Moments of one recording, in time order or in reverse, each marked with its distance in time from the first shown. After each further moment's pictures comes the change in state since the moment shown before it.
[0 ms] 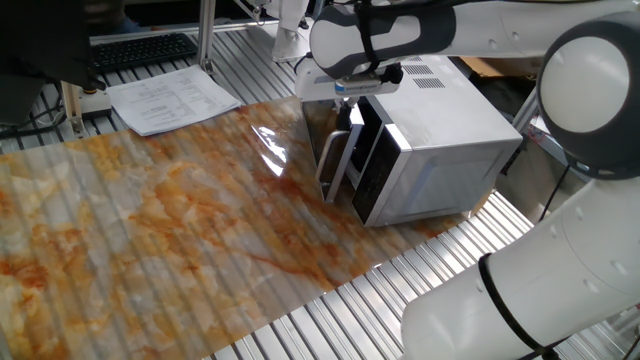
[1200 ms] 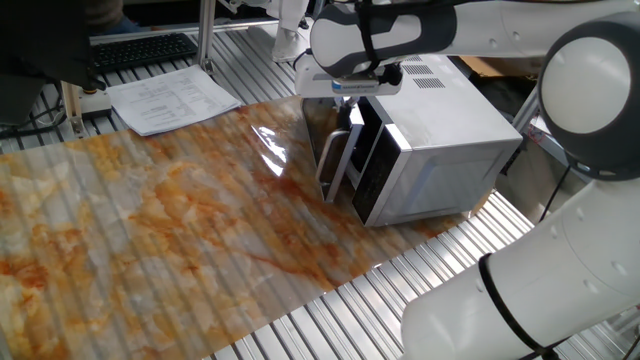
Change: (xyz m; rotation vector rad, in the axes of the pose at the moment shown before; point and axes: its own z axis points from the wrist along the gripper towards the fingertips) arm 0.000 -0.001 -0.003 0.002 -0.001 0.100
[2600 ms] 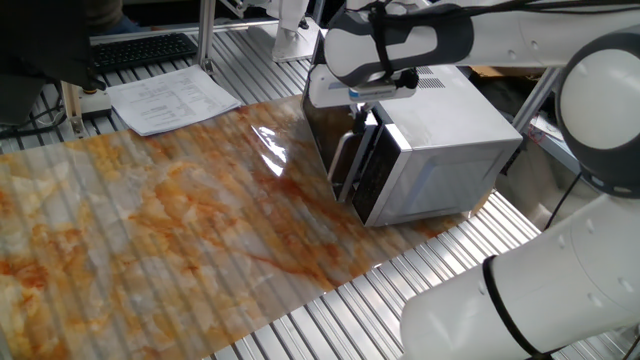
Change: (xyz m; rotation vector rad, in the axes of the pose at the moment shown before) arm 0.022 -0.037 0.005 0.044 0.006 -0.076
